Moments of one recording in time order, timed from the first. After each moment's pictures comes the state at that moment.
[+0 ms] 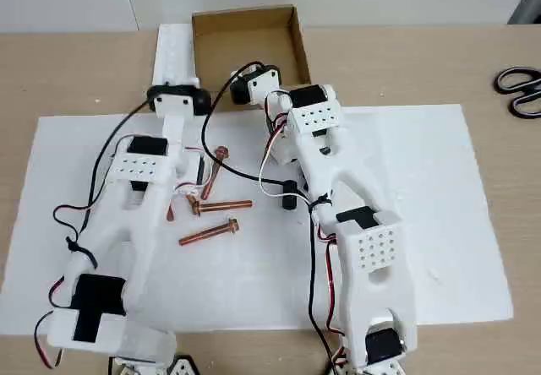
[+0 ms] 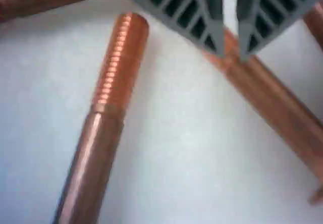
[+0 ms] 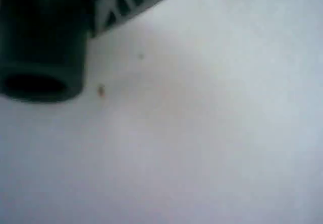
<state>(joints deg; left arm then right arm) 1.7 1.3 25.9 61.5 3.9 -20.0 43.2 -33.6 76.4 20.4</state>
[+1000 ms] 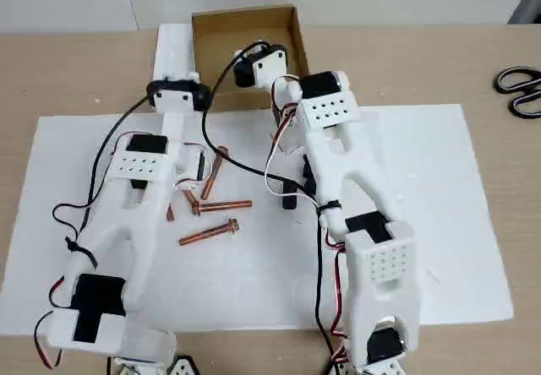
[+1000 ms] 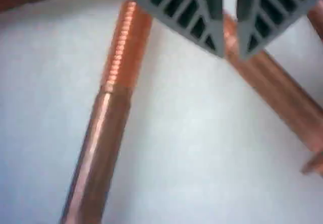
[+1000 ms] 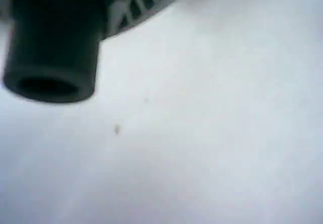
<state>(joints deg) 1.7 1.3 22.5 62.0 3.9 -19.2 33.3 -33.7 81.8 20.6</state>
